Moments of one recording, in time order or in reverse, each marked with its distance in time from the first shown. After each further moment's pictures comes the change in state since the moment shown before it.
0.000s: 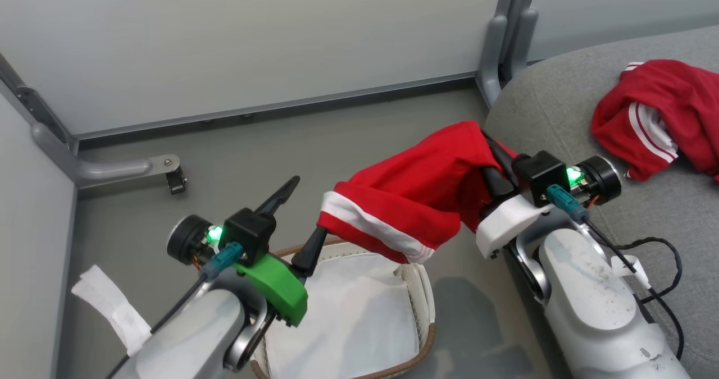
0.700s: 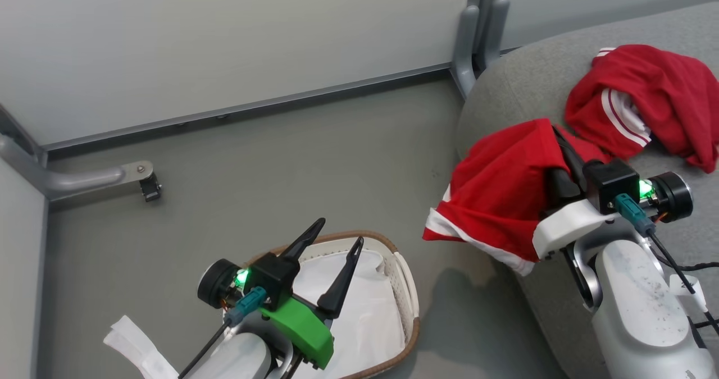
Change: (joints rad) left arm 0.196 -0.120 0.133 -0.023 0.126 -0.059 -0.002; right arm 0.095 -0.041 -0.199 -0.094 -0.057 0.000 0.000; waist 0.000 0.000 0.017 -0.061
